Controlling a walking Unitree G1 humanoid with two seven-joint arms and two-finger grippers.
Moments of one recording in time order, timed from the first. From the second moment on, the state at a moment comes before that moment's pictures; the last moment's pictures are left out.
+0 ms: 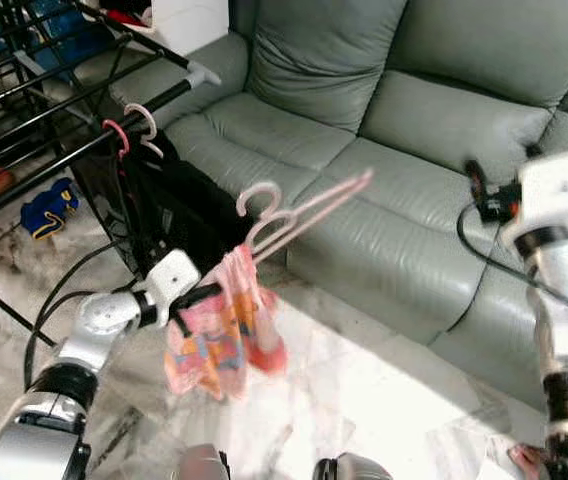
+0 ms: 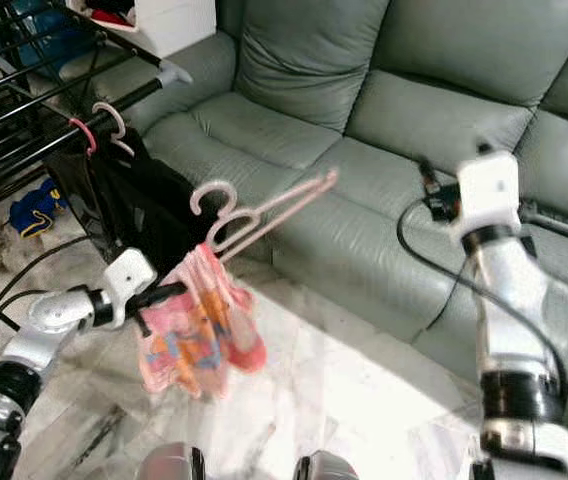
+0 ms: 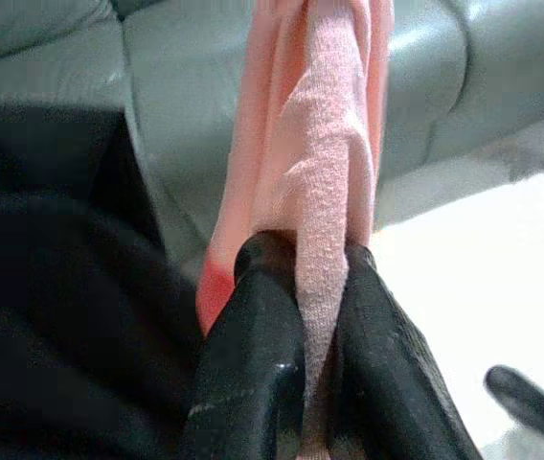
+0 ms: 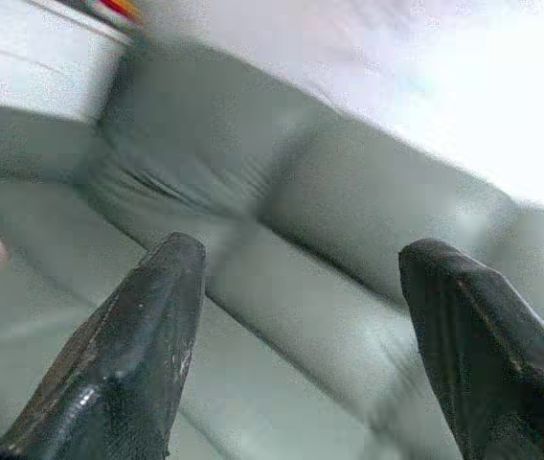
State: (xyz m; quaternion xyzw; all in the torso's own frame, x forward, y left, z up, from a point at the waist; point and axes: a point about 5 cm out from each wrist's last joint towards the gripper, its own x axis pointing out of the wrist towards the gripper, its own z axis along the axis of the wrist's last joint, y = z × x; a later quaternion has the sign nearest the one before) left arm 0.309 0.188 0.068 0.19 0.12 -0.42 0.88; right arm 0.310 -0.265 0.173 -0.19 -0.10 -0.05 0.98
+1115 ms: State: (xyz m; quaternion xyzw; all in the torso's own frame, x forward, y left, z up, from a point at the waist) left arm 0.295 0.109 0.192 0.19 -0.08 -0.59 0.78; right arm 0.314 -0.169 0.086 0.04 0.12 0.27 0.95
